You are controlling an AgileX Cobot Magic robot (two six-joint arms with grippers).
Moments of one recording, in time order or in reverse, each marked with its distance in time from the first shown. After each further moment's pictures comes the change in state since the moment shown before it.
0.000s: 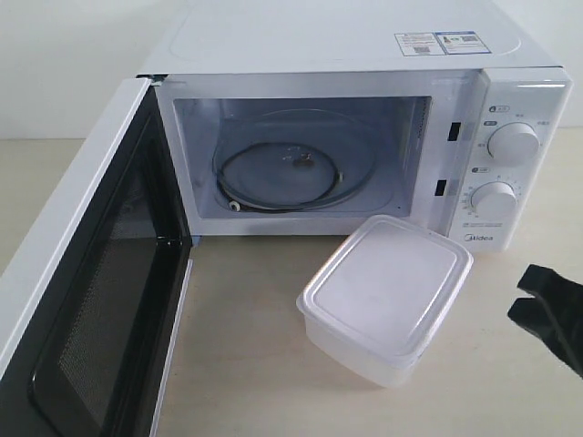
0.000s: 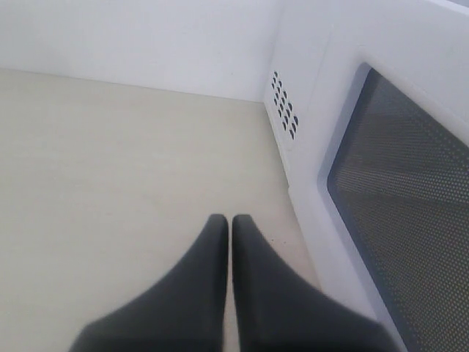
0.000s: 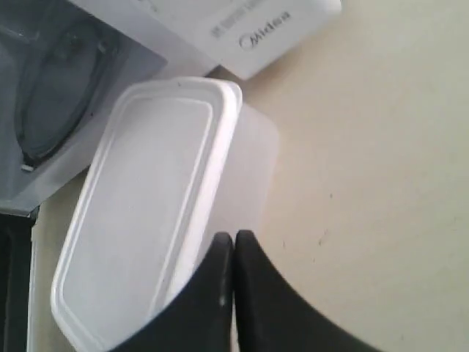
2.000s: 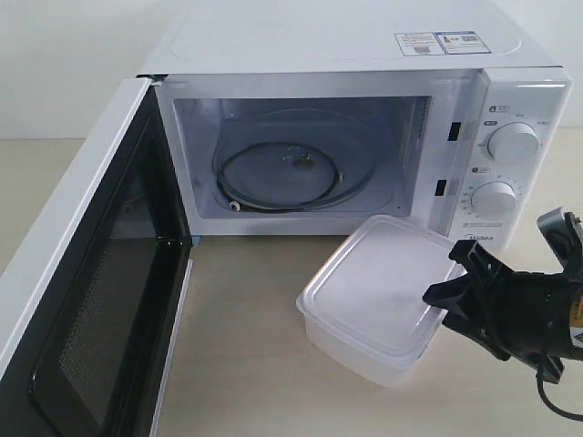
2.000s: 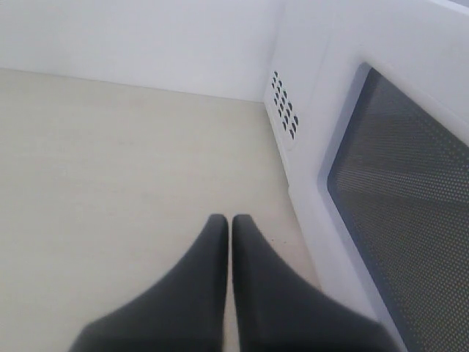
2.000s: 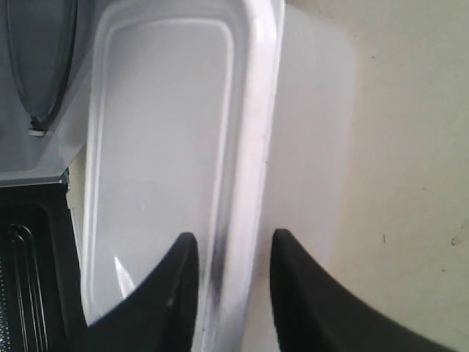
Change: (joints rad) left arm 0.000 0.000 0.000 0.000 0.000 0.000; right arm 0.000 0.464 -0.210 -0.270 -0.229 0.341
